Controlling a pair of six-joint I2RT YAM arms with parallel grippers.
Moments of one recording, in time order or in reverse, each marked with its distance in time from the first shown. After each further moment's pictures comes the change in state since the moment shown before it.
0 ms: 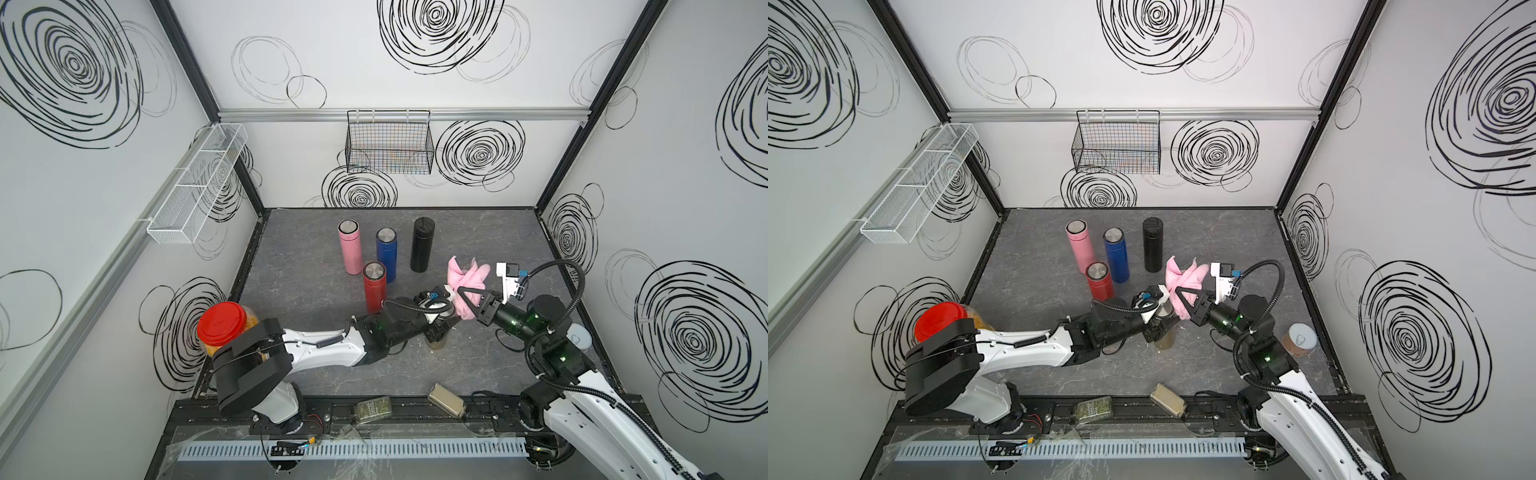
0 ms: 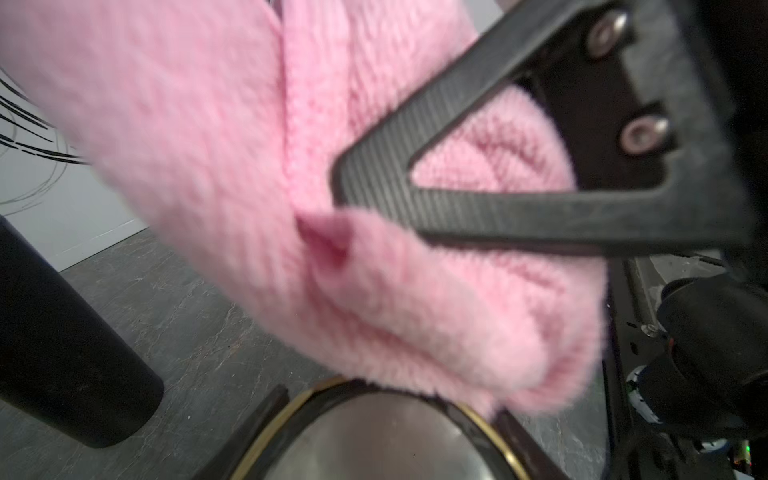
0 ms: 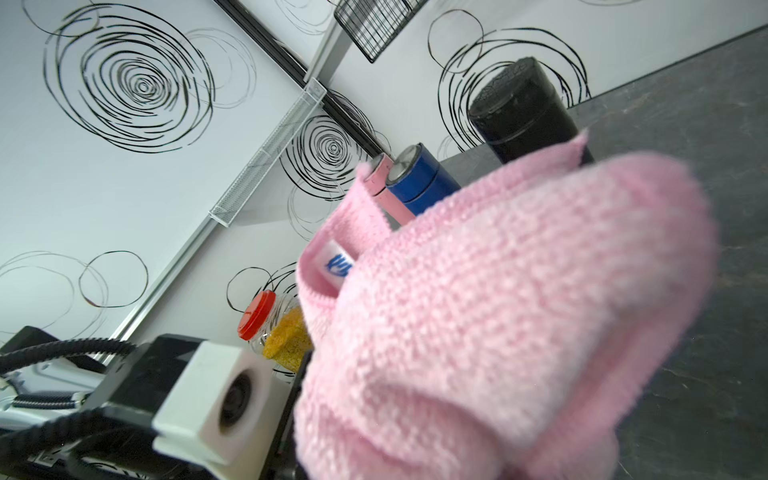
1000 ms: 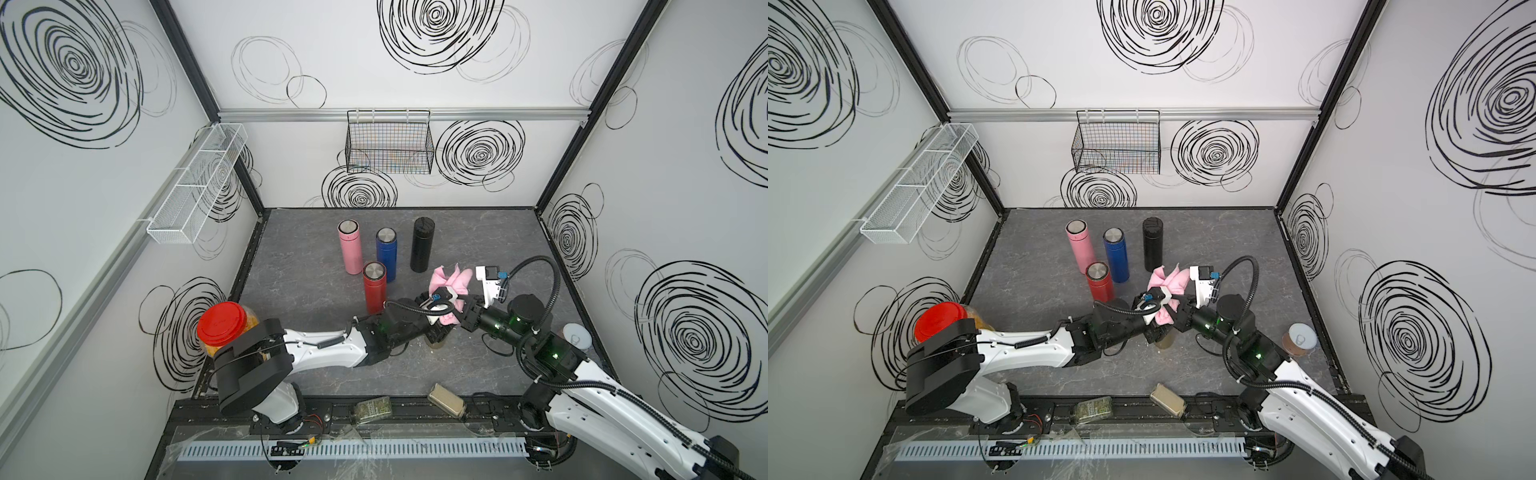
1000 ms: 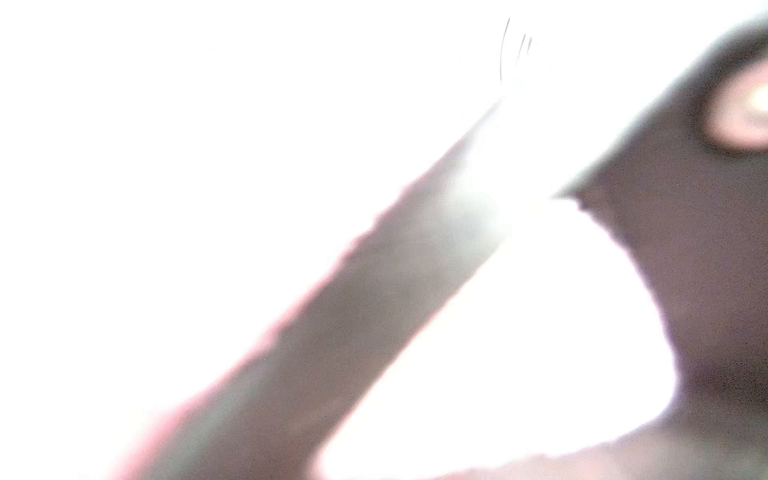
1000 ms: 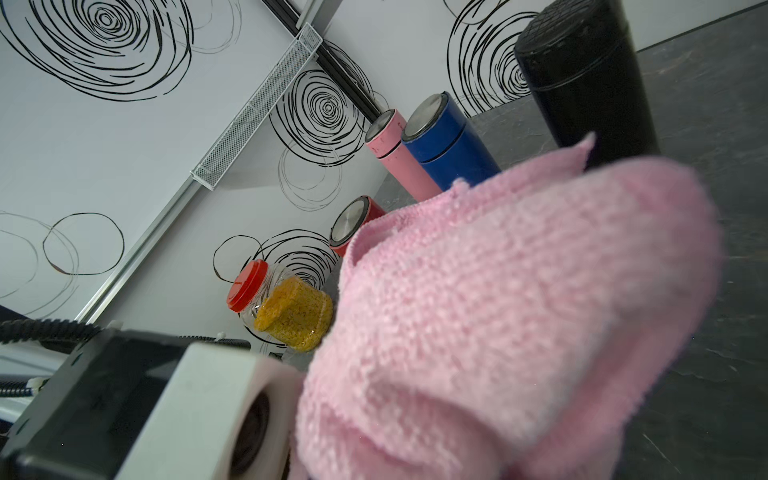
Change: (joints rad) left arm -0.007 0.006 0.010 -0.008 -0.035 0.007; right arm 0.262 0.057 0.058 -0.115 0.240 -0.058
